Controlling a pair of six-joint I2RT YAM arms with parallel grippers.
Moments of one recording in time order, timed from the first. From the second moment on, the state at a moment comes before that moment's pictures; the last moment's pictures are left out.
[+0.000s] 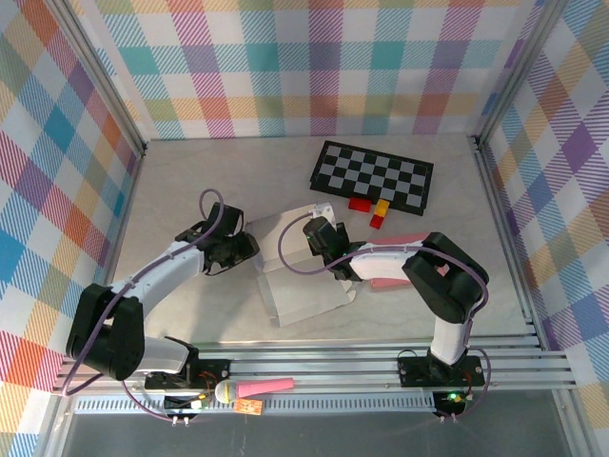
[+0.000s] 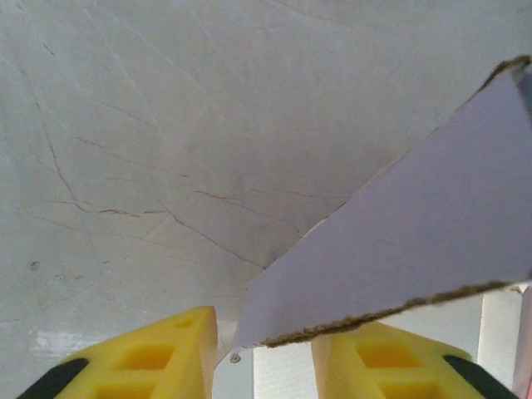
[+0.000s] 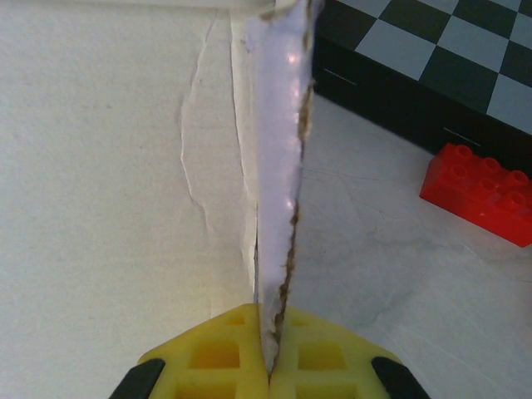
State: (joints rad) left arm -0.37 1.35 0.82 -0.49 0.07 -0.80; right arm 0.85 1.82 0.95 0.16 0.57 0.27
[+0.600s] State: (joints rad) left arm -0.35 1.40 0.84 -0.48 0.02 -0.68; right arm 0.84 1.81 0.97 0.07 0.50 0.29
